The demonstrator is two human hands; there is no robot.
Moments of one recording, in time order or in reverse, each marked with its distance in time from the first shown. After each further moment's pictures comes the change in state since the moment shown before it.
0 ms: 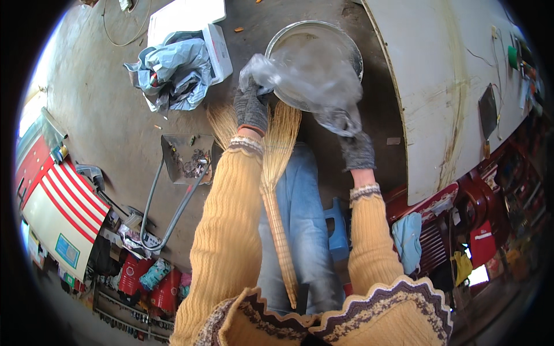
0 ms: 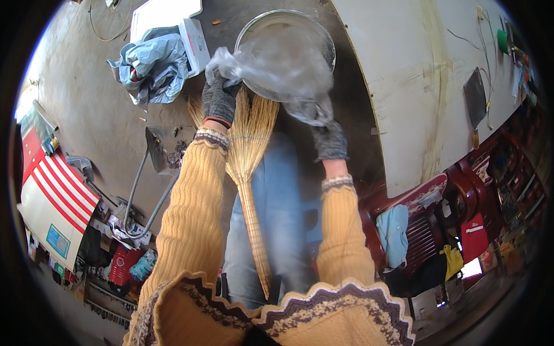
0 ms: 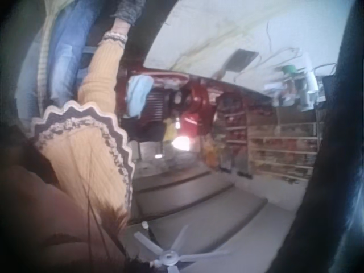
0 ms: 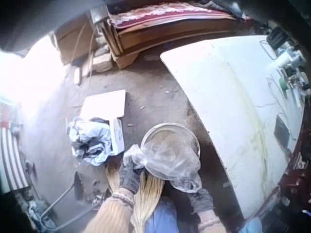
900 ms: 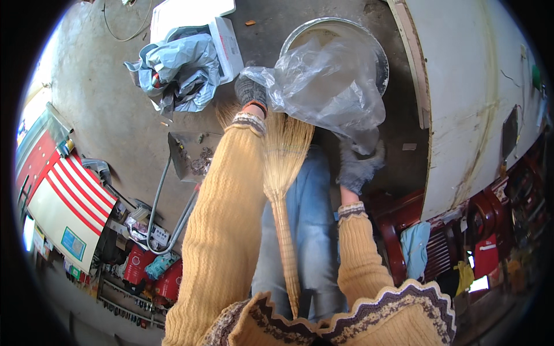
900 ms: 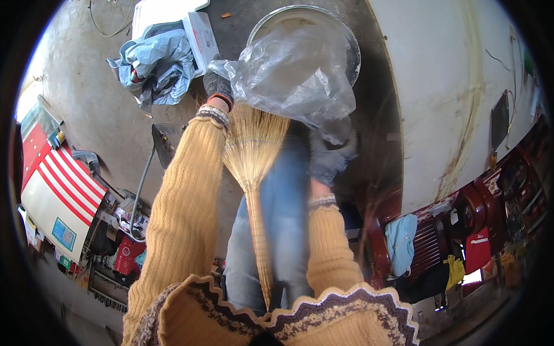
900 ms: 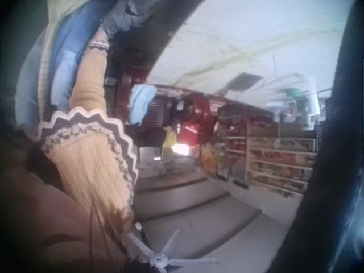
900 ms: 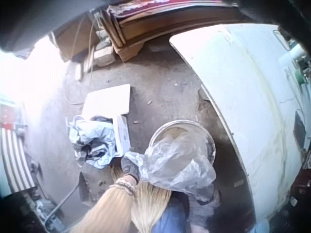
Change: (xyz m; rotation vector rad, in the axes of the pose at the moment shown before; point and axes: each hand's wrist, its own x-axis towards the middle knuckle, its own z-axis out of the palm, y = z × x) left_hand 0.113 -0.013 -0.039 1.652 -0.030 0.366; right_hand -0.035 0.028 0.066 -1.204 0.612 -0.603
